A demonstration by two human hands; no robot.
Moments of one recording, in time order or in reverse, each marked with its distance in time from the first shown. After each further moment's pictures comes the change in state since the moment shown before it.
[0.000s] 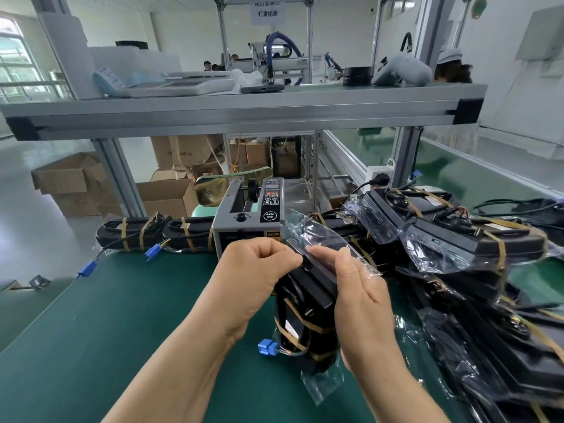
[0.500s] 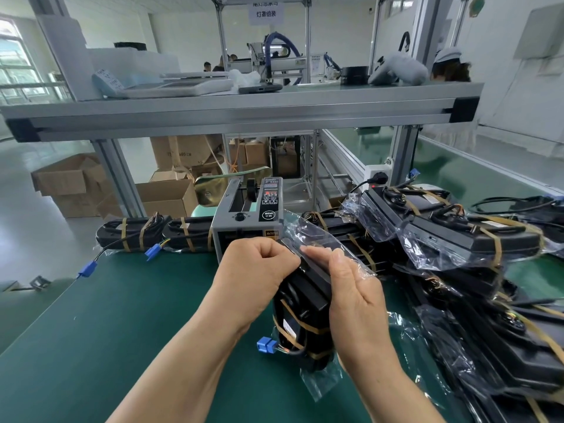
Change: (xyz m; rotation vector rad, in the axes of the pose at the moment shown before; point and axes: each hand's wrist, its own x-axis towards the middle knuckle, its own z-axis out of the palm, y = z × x) left_hand 0.002 -0.002 0.007 0.135 0.083 -0.017; right_hand -0.006 -0.002 0.003 0.034 -0.010 0.006
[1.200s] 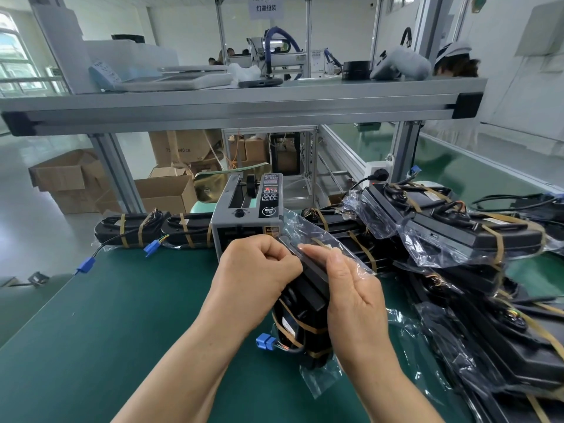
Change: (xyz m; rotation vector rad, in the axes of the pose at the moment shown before) left_hand -0.001 -0.011 0.001 0.143 0.066 0.054; right_hand -0.005 -0.001 0.001 0.004 -0.032 -0.018
